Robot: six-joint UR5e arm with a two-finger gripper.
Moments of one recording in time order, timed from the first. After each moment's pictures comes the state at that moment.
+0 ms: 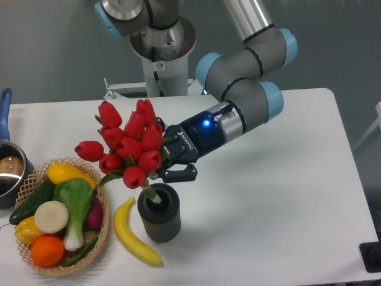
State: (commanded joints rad) arm 2.62 -1.96 -1.76 -0.87 -0.09 1.36
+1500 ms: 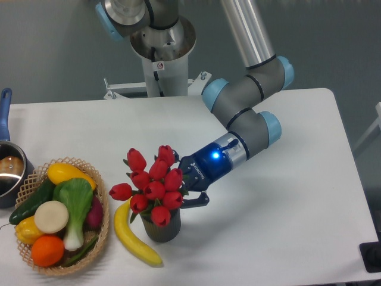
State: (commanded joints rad) arm 2.62 -2.08 -1.82 -0.86 -0.04 1.48
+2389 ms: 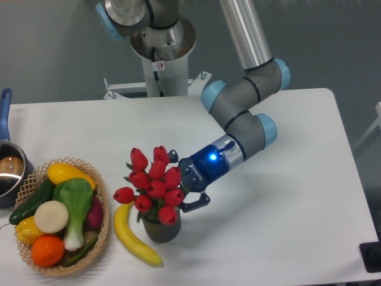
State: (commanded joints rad) arm 2.62 -2.09 -1.84 -0.86 -0.05 1.52
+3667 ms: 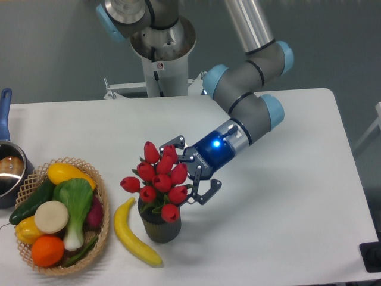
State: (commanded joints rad) arm 2.67 -1.94 -1.90 -0.86 0.16 1.49
